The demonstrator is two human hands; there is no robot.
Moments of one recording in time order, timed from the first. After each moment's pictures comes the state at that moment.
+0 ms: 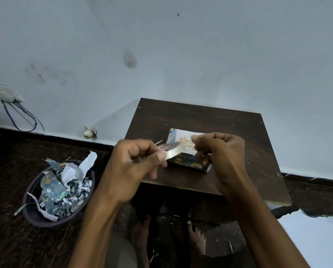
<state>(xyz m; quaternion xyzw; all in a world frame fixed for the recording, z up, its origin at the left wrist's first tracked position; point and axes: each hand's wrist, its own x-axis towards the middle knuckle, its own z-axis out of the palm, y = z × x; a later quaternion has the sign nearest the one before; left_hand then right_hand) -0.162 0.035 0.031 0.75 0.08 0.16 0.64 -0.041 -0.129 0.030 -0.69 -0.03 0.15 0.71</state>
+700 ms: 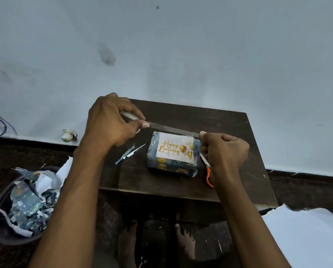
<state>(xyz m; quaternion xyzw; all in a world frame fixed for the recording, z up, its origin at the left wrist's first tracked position) -0.059 0.095 0.023 0.90 0.11 0.27 0.32 0.006 -0.136 -0.002 -0.71 0.14 -0.02 0.69</state>
